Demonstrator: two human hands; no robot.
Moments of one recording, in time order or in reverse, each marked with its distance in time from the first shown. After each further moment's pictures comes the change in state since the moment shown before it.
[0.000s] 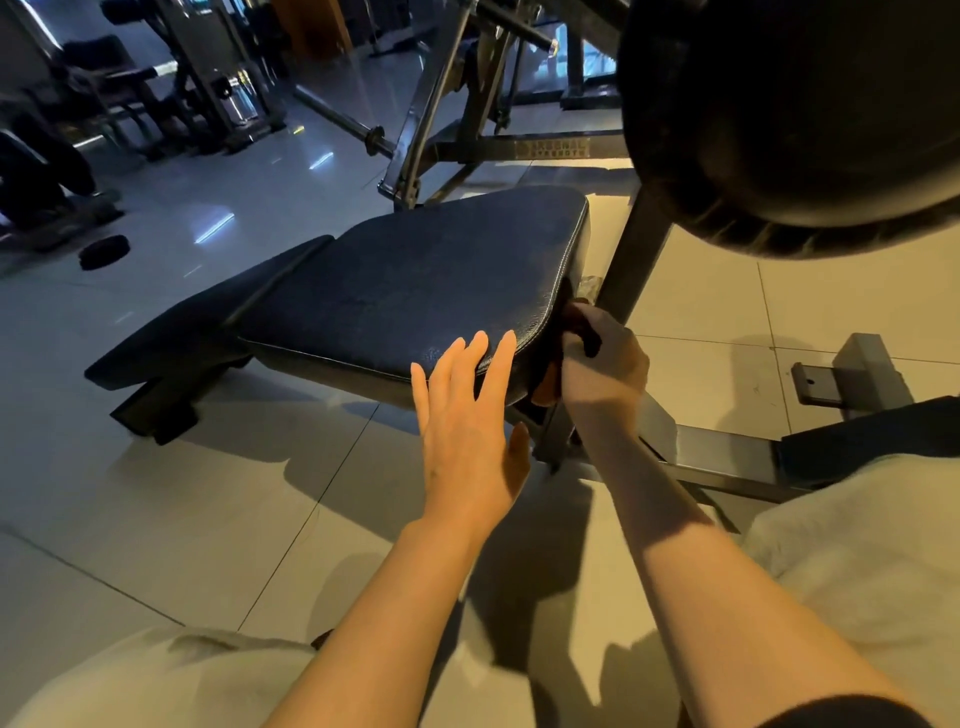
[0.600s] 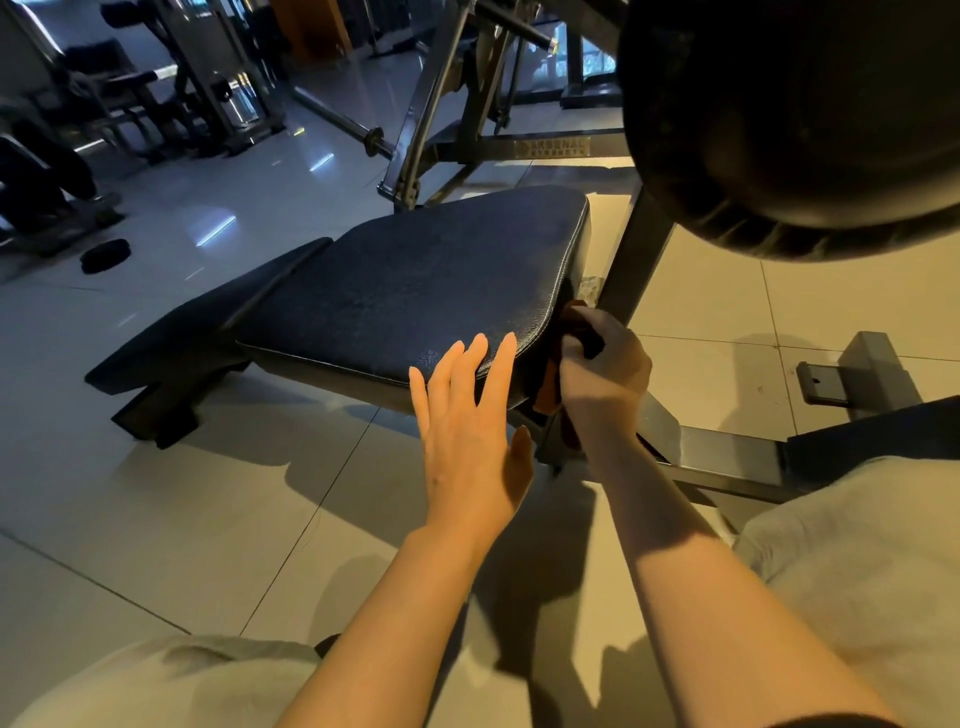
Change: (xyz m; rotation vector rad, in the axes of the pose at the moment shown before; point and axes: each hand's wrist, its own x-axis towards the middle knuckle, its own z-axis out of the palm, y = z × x) left_hand 0.000 0.000 0.006 0.049 0.053 0.014; right_hand -0.001 -0.006 -0.001 -0.003 0.009 0.029
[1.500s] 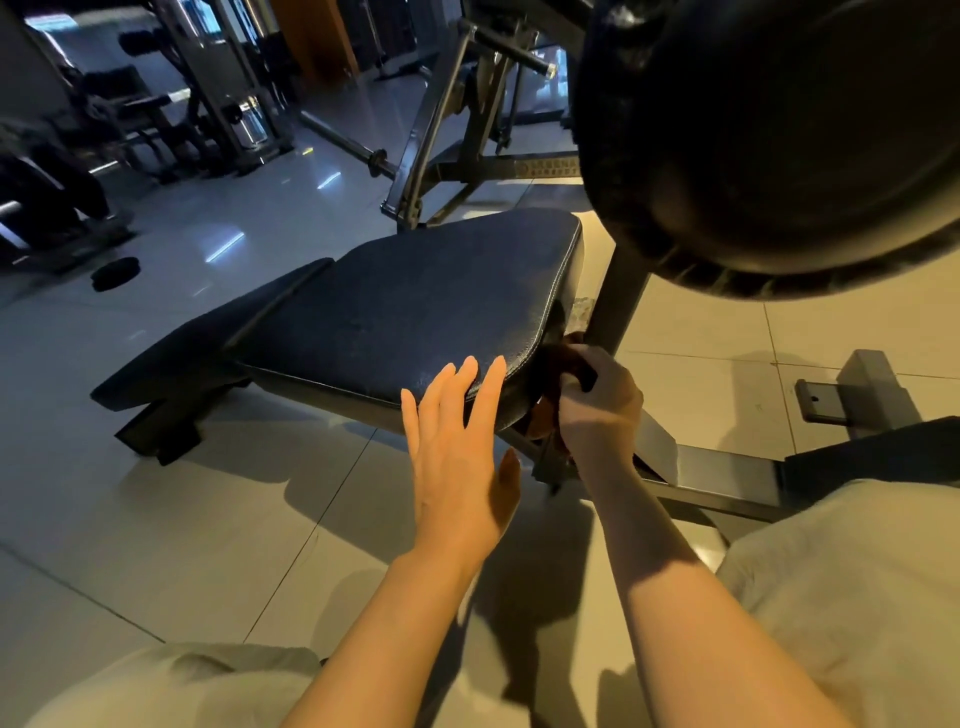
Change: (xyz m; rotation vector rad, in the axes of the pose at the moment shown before) left_hand -0.003 0.001 -0.003 -0.030 -0.016 -0.017; right_hand -0.005 0.008 -0.004 0.079 -0.051 0.049
